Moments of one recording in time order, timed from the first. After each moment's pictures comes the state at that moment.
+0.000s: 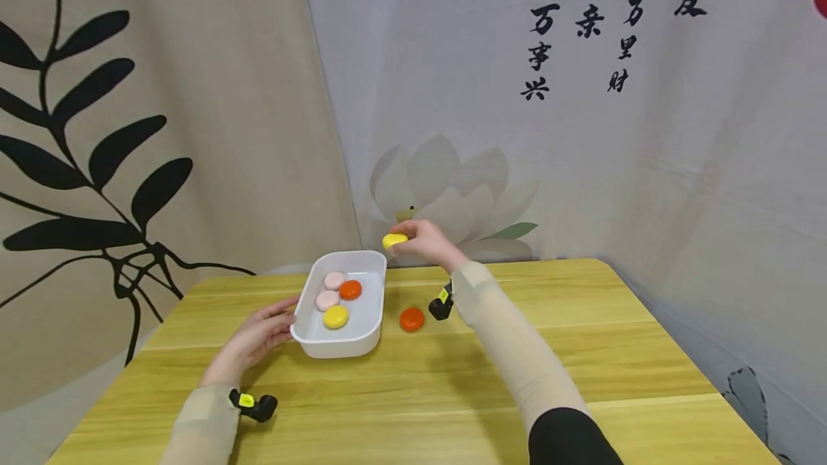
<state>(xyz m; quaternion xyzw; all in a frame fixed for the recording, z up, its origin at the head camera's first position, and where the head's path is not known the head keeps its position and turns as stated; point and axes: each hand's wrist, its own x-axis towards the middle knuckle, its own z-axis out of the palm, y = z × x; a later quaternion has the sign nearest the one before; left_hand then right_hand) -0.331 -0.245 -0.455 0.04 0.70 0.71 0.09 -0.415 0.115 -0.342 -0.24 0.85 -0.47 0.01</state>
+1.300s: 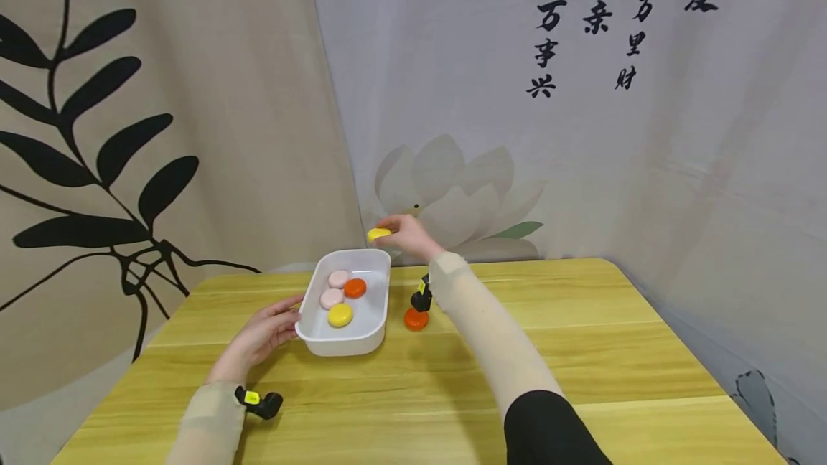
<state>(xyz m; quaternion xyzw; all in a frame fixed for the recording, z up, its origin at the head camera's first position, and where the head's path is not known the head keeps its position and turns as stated) -0.331 -0.243 -0.457 0.03 0.70 0.71 0.09 -0.439 0.076 -0.349 -0.24 0.84 -0.49 0.01</state>
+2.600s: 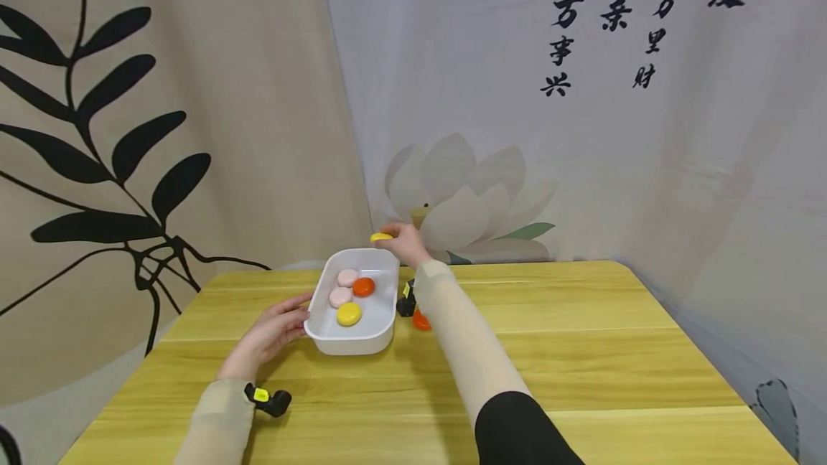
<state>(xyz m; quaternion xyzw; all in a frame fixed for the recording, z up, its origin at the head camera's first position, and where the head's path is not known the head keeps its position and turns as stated) -0.329 -0.243 -0.457 0.04 0.70 0.71 0.09 -0.454 0.039 -0.384 -0.14 0.83 -0.54 0.00</state>
